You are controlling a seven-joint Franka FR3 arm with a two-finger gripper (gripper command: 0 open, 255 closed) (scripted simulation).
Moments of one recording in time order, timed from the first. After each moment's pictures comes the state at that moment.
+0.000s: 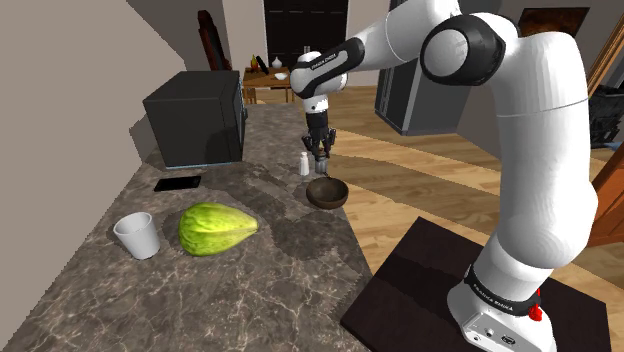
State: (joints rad) arm -0.13 0.47 -0.03 -1.60 0.03 1.79 0.04
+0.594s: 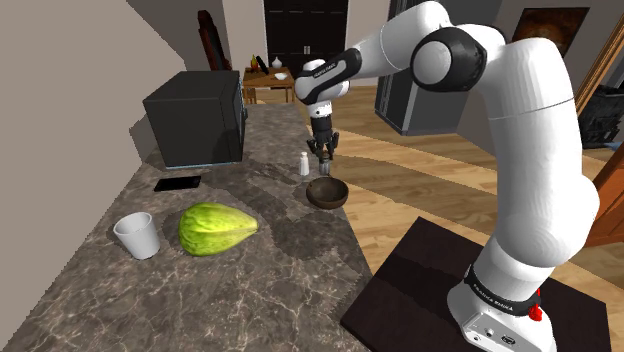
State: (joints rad) arm -0.17 0.54 -0.05 -1.55 0.03 1.81 -0.01
